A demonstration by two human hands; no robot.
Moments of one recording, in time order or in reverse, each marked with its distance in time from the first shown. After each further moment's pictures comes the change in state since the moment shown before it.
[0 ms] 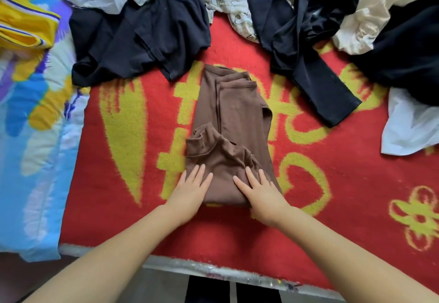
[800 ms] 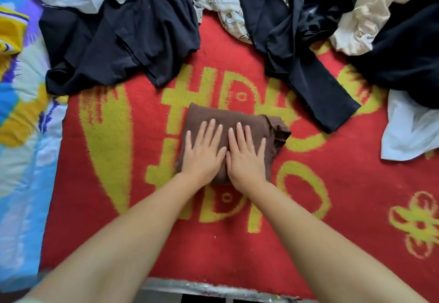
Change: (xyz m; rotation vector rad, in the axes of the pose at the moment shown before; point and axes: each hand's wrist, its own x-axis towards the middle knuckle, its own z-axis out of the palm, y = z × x) left_hand 0.084 -0.005 -0.071 -0.267 0.458 -0.133; right_hand 0.072 -0.006 -0.056 0.172 0.567 0.177
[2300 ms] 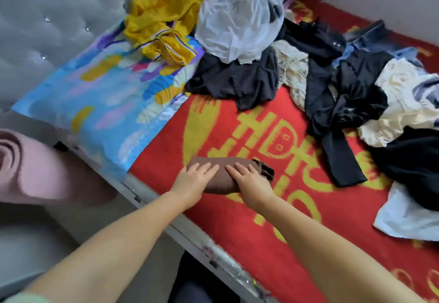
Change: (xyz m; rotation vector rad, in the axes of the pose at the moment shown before) left_hand -0.229 -0.004 -0.087 0.047 -0.059 -0.263; right_hand -0.129 -0.066 -0.094 -0.306 -0.250 -0.526
